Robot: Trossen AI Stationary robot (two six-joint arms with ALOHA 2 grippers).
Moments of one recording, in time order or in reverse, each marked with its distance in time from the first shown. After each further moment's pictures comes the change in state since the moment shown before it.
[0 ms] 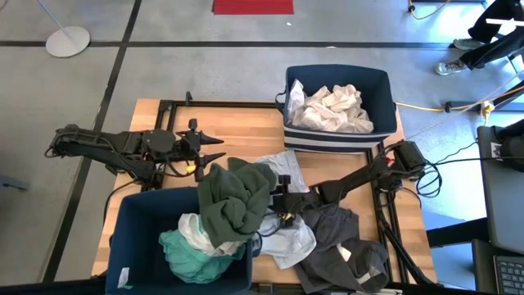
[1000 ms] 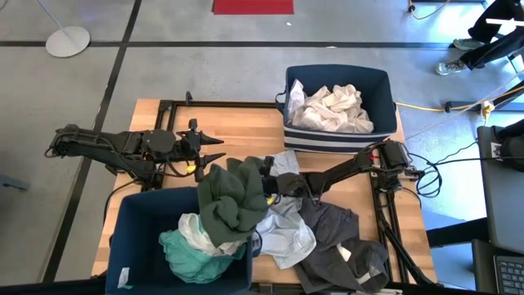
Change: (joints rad) left arm 0.000 0.000 0.000 -0.003 0.000 -0.005; right arm -0.135 0.139 0.128 0.464 0.058 -0.261
